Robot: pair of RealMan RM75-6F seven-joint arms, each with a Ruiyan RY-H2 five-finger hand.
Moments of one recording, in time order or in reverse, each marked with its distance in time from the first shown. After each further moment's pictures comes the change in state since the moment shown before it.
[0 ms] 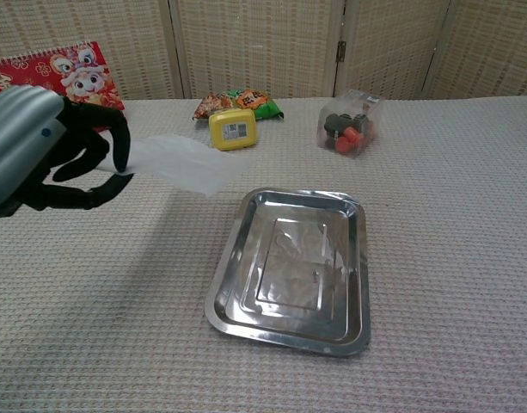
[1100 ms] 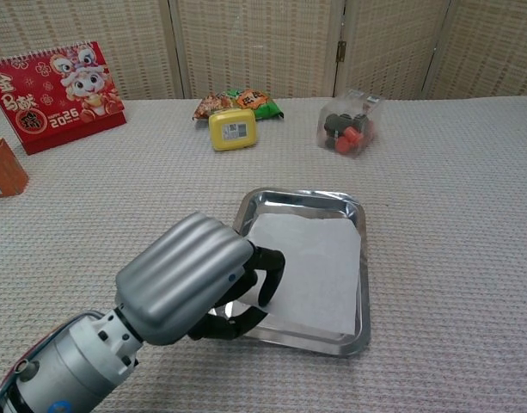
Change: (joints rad) left arm -0.045 -0.286 0.085 0.148 0.022 -0.259 0.065; right arm -0.031 0.034 -0.006 0.023 -0.039 0.089 0.159
